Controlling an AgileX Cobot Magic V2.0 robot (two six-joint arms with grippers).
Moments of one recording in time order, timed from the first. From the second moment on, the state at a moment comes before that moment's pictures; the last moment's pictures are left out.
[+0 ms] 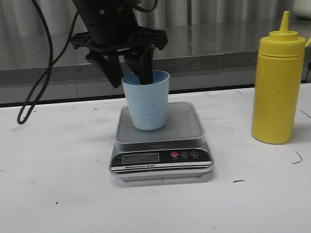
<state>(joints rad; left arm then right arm) -0.55 2.01 -1.77 -0.07 0.95 0.00 0.02 0.68 -0.61 0.04 0.69 -0.06</state>
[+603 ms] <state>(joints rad) -0.49 1.38 -1.29 -0.04 0.86 0.00 0.02 0.68 -0.61 0.04 0.69 -0.06</state>
